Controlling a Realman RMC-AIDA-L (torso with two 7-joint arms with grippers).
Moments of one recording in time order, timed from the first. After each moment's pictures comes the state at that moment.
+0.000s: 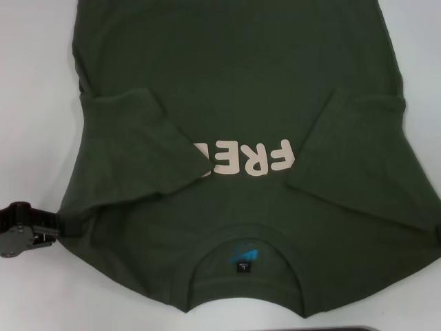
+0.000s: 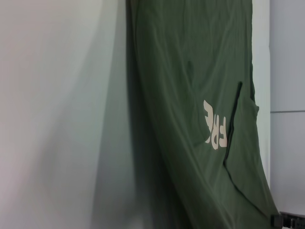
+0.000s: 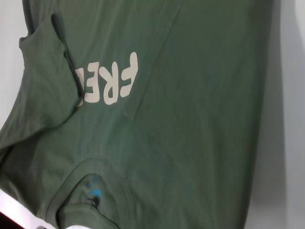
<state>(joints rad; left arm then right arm) -0.36 -1.98 0.59 0.73 2.31 1.85 -2.47 0.40 1.91 -0.48 -0.77 -2.58 -1.89 2.33</state>
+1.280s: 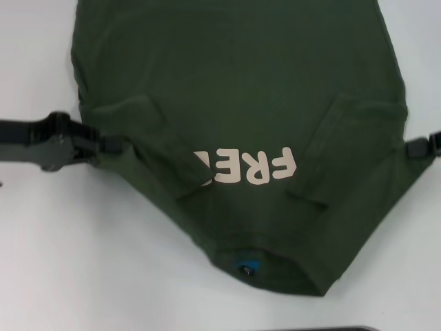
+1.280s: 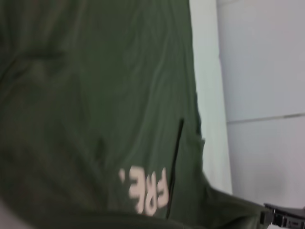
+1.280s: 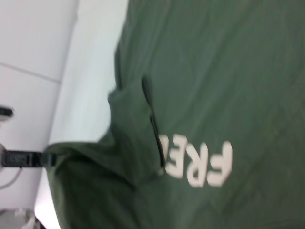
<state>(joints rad) -0.58 -1.99 0.50 0.69 2.32 1.84 -2.52 0.55 1.89 -0.42 -0.75 -2.47 -1.93 2.33</state>
